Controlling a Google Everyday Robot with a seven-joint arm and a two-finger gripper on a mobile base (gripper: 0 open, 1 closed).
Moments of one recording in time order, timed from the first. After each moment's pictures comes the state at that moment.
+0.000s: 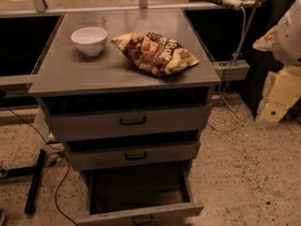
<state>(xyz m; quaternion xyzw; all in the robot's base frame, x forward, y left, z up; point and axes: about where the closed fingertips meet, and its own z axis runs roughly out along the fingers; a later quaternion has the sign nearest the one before) 0.438 -0.217 0.976 -0.60 0.78 -0.03 0.16</state>
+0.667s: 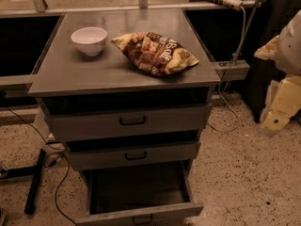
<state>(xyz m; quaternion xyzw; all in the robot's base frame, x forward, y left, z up) 0.432 -0.223 0.962 -0.60 0.78 -0.02 0.15</state>
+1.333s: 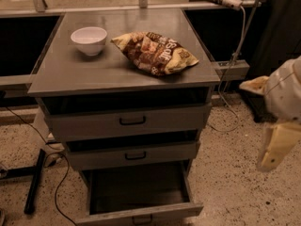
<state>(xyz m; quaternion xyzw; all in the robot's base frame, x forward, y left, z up) 0.406 -0.218 0.897 -0.67 0.73 0.00 0.16</state>
